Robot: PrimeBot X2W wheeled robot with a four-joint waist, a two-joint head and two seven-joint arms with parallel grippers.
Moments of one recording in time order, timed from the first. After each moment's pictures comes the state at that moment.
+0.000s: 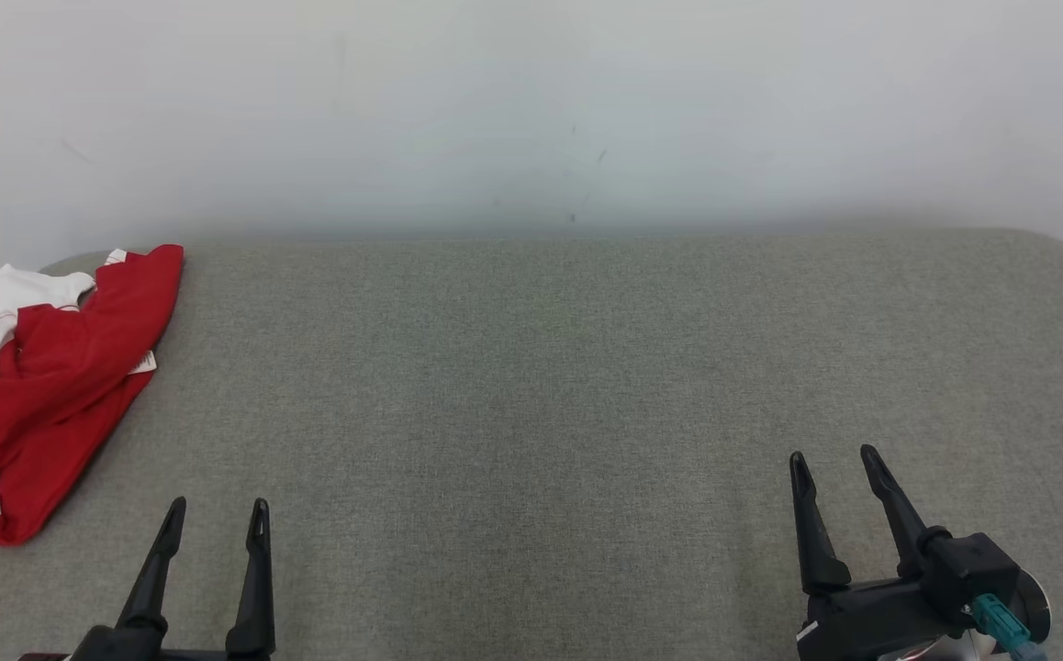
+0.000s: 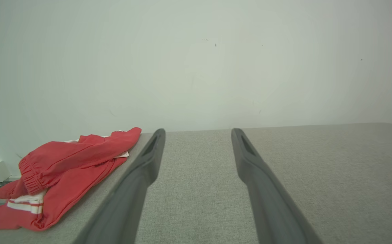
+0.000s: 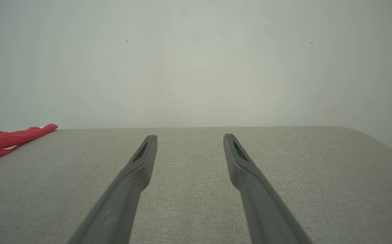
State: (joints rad) left arm 0.02 0.13 0.01 0.06 -0.14 -0.12 -0.26; right arm -0.10 -0.05 0.04 0.26 0.11 0.13 -0.26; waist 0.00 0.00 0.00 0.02
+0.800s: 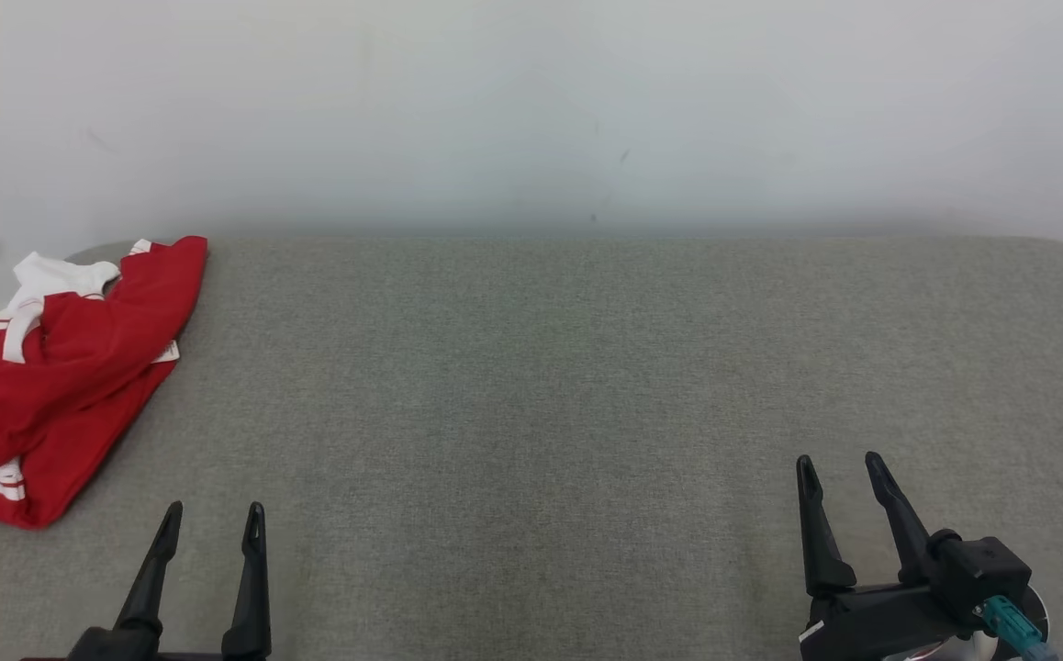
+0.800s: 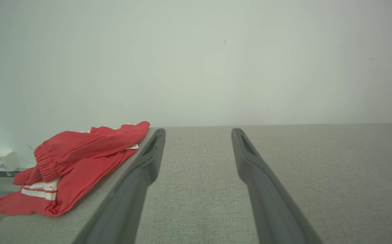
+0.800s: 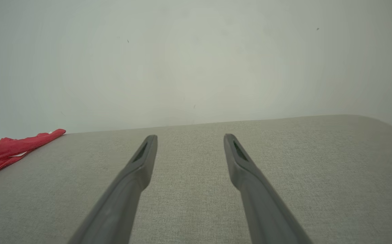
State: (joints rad) left arm 0.02 0.13 0.02 0.07 -0.14 -0.13 -0.26; right arm -0.10 -0.05 0.04 0.28 0.18 0.13 -0.26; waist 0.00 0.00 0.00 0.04
